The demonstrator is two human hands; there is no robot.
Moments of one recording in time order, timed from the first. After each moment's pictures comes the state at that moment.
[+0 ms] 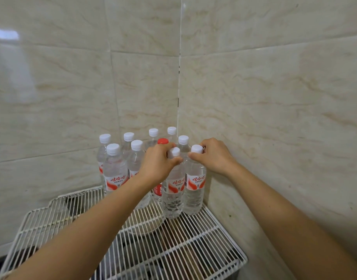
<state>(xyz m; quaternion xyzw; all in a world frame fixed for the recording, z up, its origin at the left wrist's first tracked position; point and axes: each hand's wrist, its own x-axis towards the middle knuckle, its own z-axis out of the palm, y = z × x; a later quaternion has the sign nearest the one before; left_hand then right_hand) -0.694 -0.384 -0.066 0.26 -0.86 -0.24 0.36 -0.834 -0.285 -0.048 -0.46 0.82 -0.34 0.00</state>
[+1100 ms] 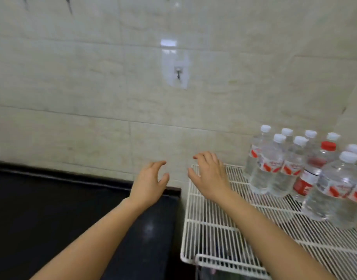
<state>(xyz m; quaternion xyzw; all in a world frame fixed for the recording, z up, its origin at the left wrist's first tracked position) -0.257 -0.398 -0.147 0.55 -0.74 -0.13 0.36 -0.438 -0.382 -0.120 -0.74 0.62 -0.27 -0.07</state>
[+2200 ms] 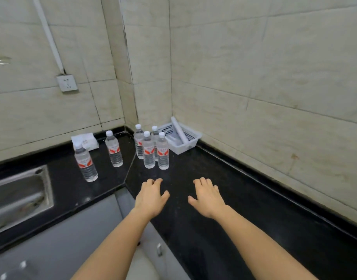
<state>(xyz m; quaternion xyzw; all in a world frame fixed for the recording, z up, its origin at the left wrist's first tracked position) 0.468 -0.374 -0.249 0.88 -0.43 -0.09 0.19 0.321 -0.482 -0.252 -0.92 0.38 -0.03 0.10</state>
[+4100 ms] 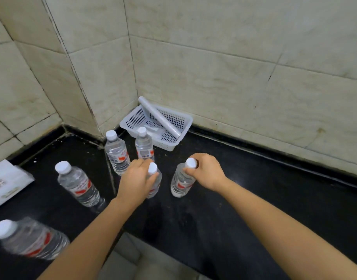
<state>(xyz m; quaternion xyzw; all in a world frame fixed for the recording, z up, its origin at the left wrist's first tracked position) 0.764 -0.550 -0.275 0.69 -0.68 -0.05 0.26 0.559 -0.613 -0.256 -0.75 0.57 -0.20 0.28</state>
